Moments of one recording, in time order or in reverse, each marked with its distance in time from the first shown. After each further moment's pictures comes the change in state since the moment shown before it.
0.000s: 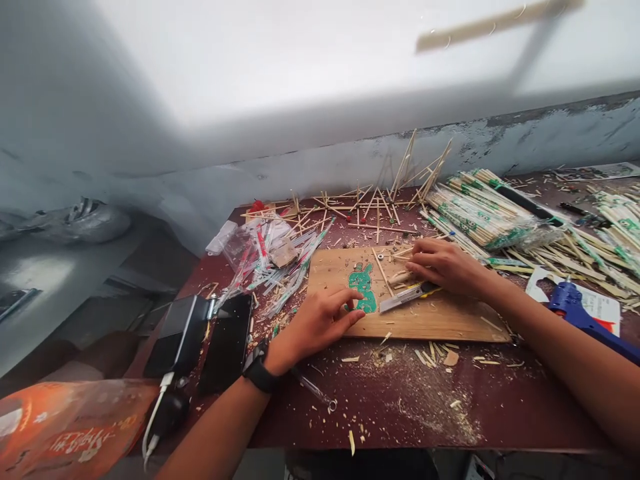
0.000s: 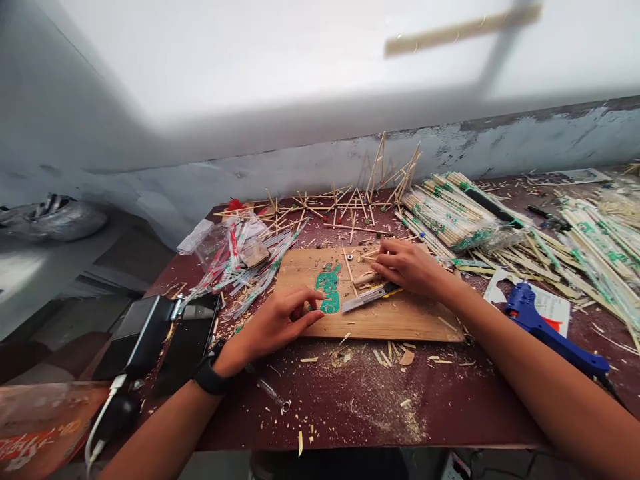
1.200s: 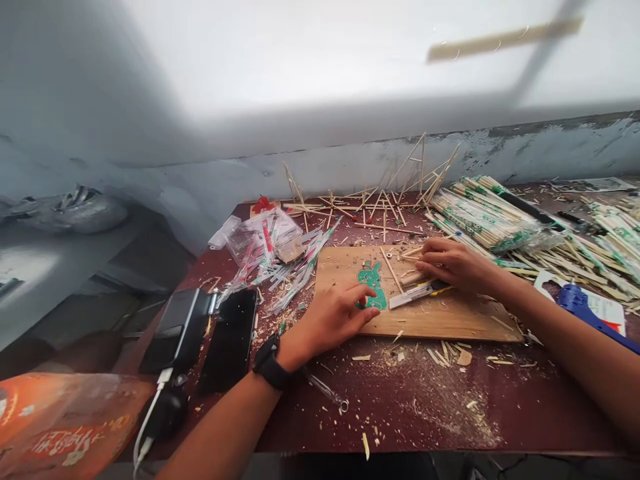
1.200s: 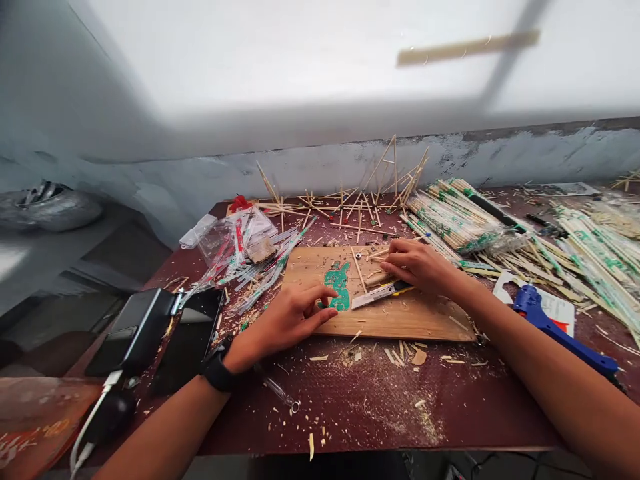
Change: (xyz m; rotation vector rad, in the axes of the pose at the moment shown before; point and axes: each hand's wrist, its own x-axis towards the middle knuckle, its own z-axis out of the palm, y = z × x) left_hand 0.002 0.002 -0.002 0.030 -0.053 -0.031; right_hand 0.007 -0.007 -0.006 0.112 -0.035 0.061
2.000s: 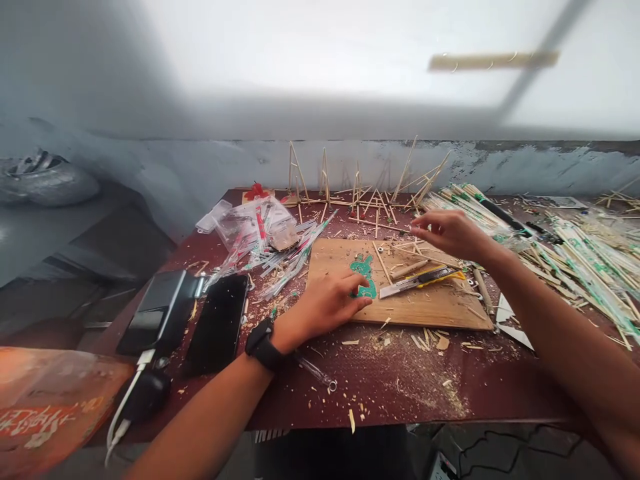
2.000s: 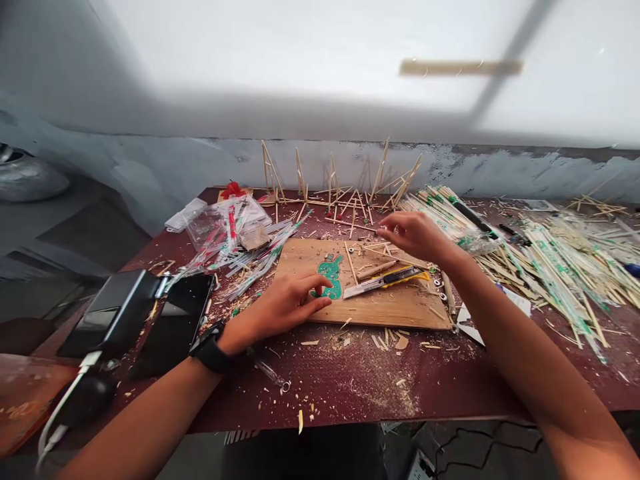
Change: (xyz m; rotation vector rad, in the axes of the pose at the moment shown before) left_hand 0.000 -0.003 0.005 0.049 -0.012 0.032; right_hand 0.031 0.004 -0.041 -0.022 0.055 0.296
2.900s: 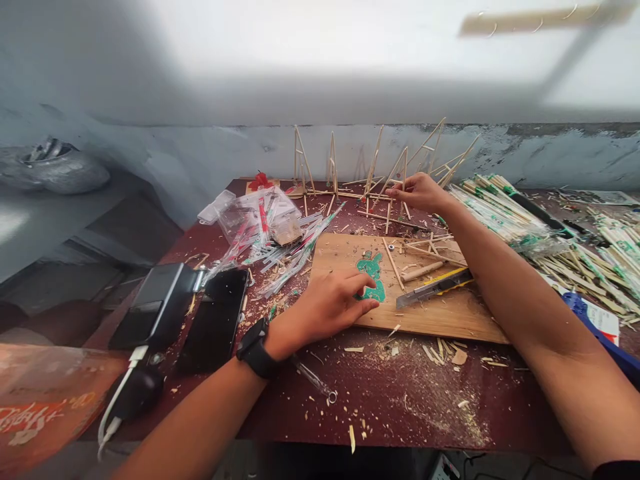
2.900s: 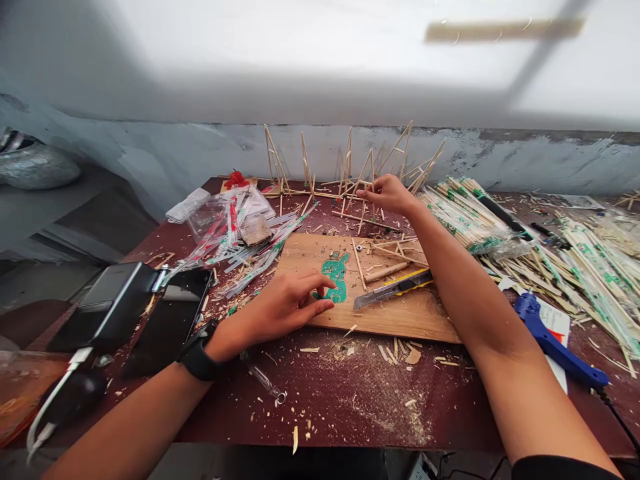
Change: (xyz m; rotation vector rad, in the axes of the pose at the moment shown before) left_hand 0.001 0.000 -0.002 -0.009 -0.023 -0.043; right_hand 0.117 0.039 0.054 0.281 -0.072 0.228
